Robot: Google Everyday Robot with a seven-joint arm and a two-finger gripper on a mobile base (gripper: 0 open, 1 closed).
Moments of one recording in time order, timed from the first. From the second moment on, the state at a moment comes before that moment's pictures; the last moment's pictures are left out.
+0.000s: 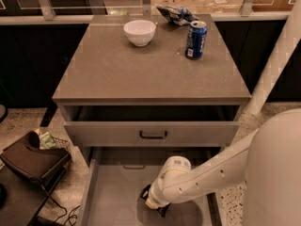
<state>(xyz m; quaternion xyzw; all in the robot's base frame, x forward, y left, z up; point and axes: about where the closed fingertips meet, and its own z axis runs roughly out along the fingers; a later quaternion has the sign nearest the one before) 0.429 -0.010 0.405 -0.47 0.87 0.09 0.12</state>
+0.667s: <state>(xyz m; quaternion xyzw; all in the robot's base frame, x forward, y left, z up) 0.421 0.005 0.496 -0.53 0.83 0.08 0.17</state>
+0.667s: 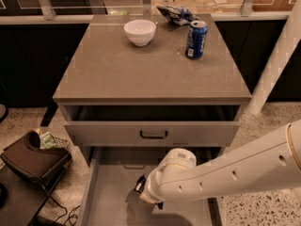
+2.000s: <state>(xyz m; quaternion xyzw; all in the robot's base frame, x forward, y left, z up) 0.469 -0.003 0.746 -0.53 0.81 0.07 0.24</state>
